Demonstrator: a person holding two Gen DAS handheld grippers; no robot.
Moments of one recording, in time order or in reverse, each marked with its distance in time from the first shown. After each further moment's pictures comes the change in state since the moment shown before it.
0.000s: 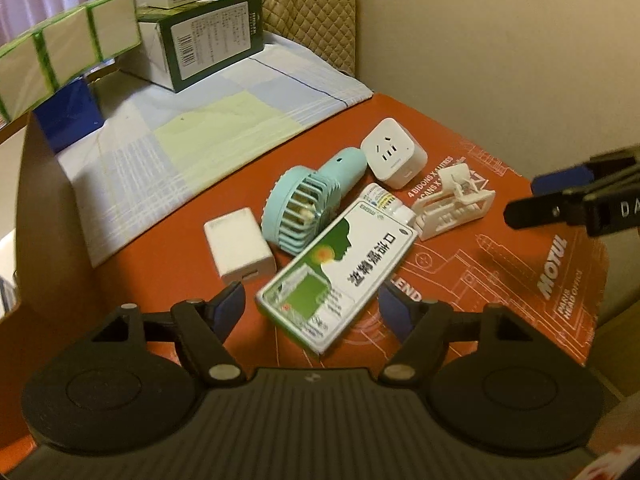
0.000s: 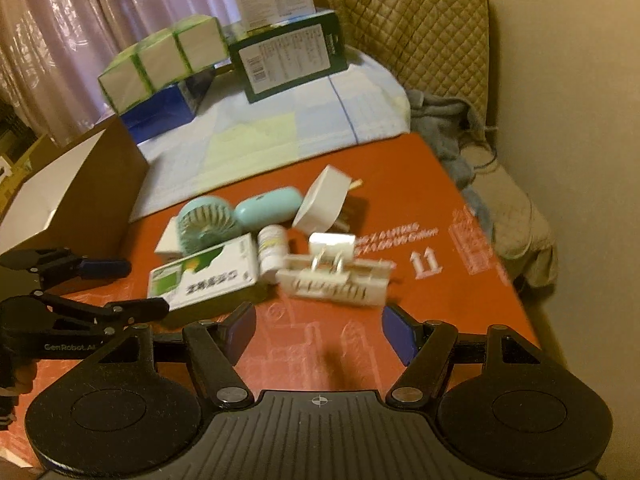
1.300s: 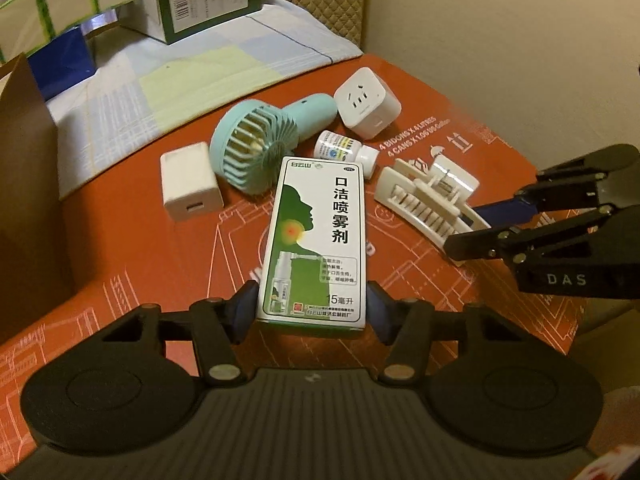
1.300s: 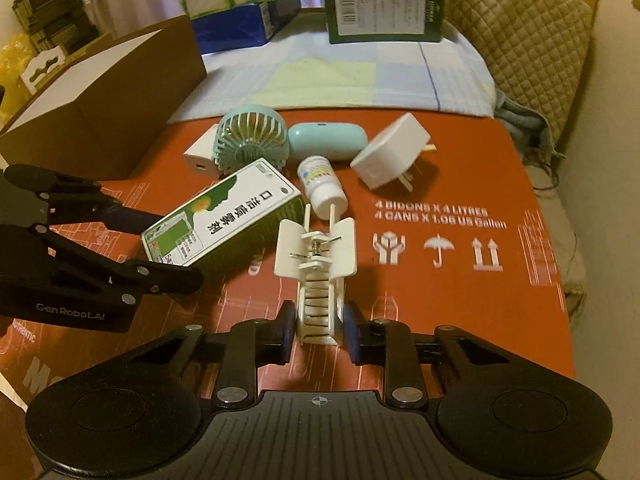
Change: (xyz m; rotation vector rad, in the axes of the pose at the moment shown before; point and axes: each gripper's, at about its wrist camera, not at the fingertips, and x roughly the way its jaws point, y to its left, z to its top) left arm 0.007 -0.036 -0.026 -0.102 0.080 0.017; right arm 0.046 0.011 -0.033 -0.294 0.111 0.084
